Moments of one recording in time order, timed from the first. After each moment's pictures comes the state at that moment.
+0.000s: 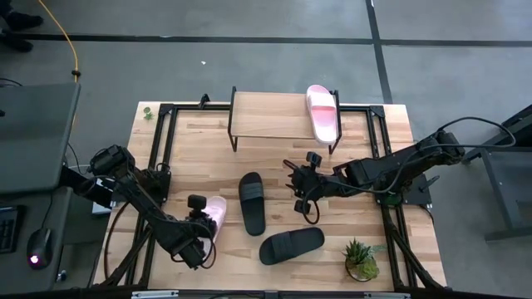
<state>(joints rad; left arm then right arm) -0.73 1.70 1.01 -1.06 -0.55 -0.75 0.31 1.46 1.21 -0.55 0.50 0.27</state>
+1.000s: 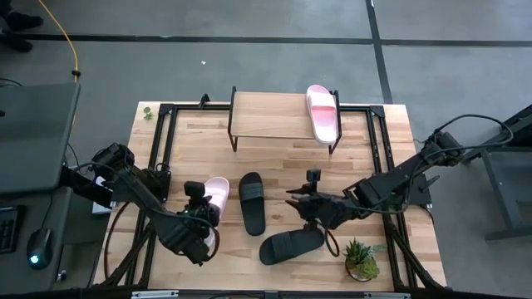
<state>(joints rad) -0.65 1.69 1.27 -1.49 -0.78 -0.82 0.52 1.47 1.21 -0.39 0.72 -0.08</state>
